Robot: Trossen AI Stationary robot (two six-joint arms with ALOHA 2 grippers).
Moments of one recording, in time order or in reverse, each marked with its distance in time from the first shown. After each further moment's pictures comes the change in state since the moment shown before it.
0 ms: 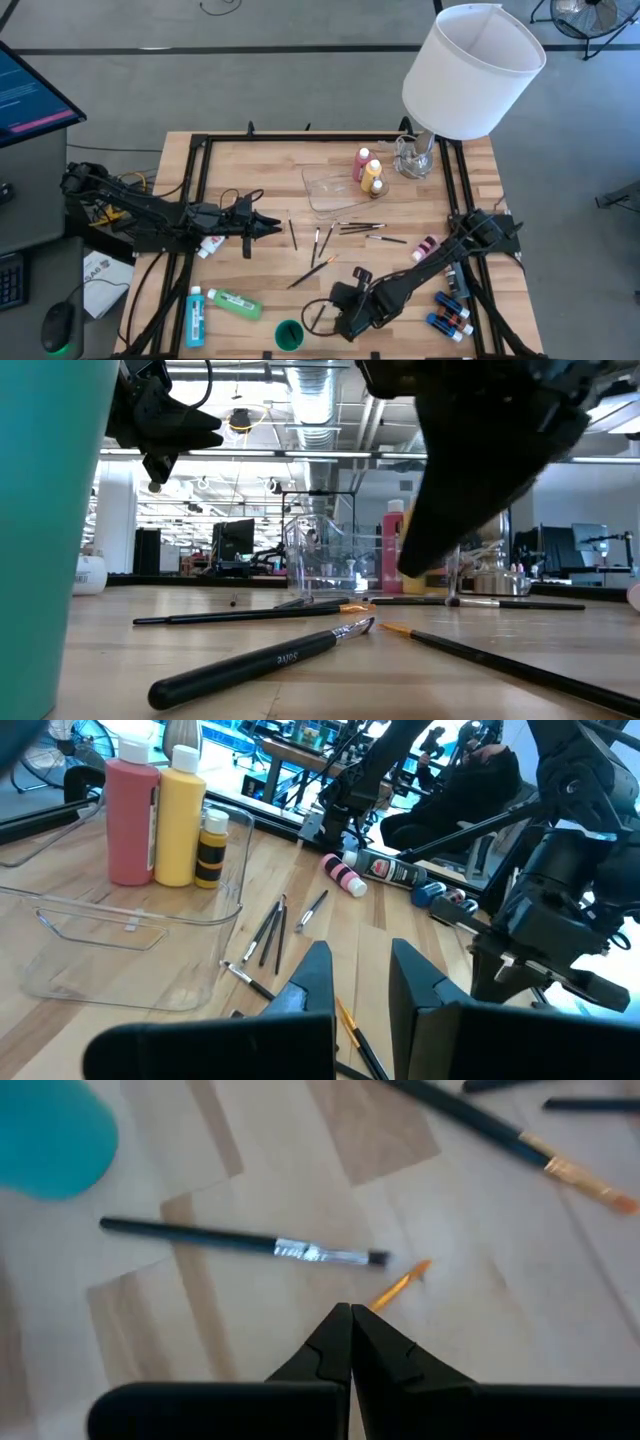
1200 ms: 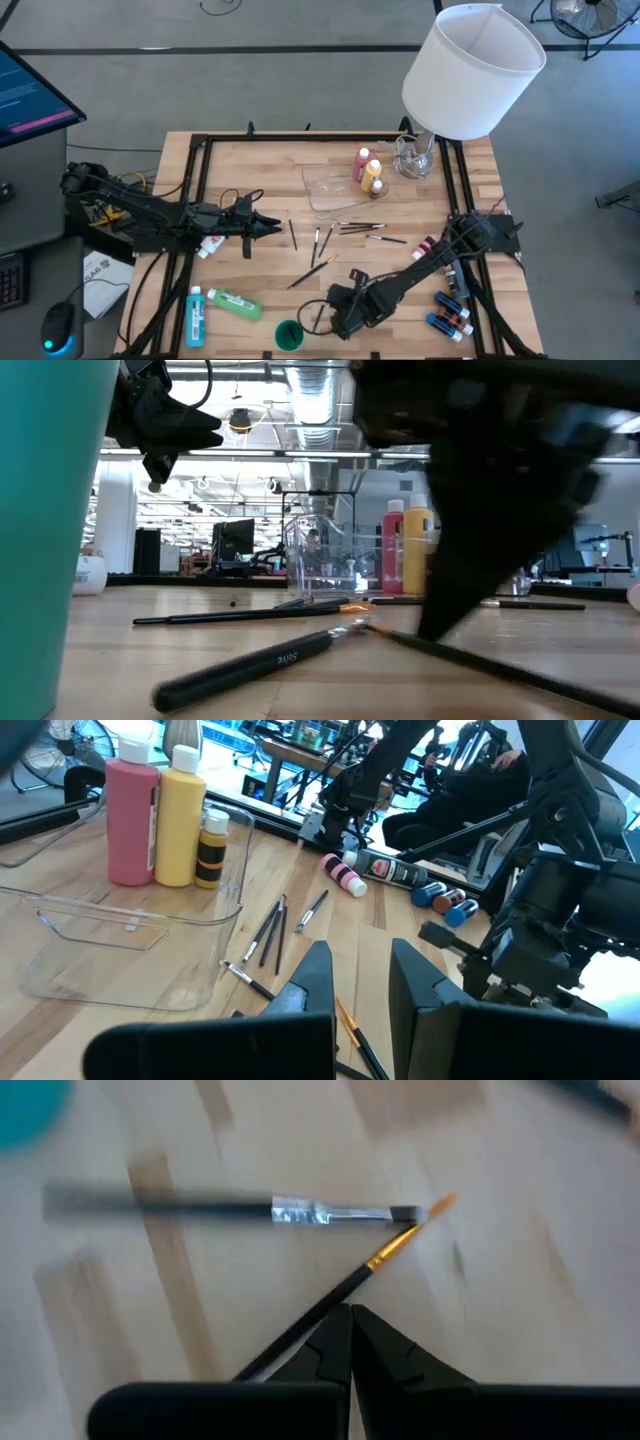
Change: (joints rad) left arm 0.000 0.000 0.000 0.000 0.000 0.000; right arm -0.032 0.073 -0.001 0.056 -0.044 -0.028
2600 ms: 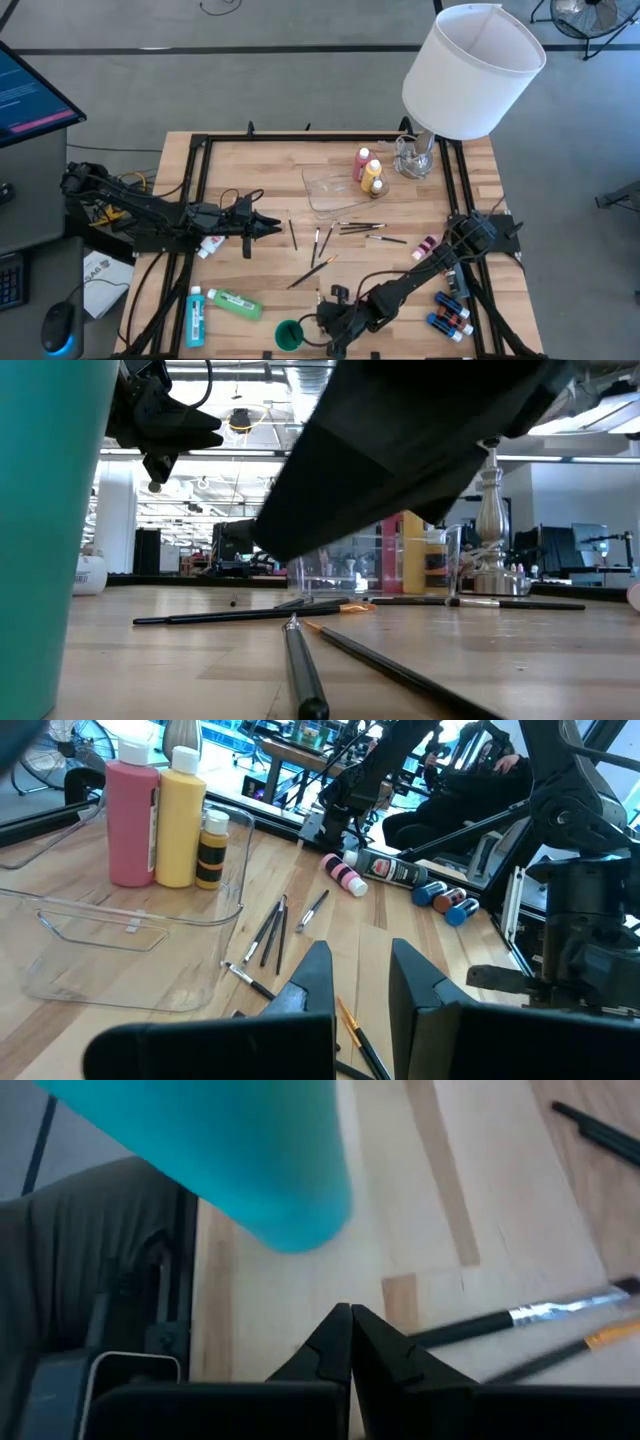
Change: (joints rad) left arm 0.000 0.000 0.000 0.000 0.000 0.007; right arm 0.032 0.001 0.001 0.373 -0.103 -0.197
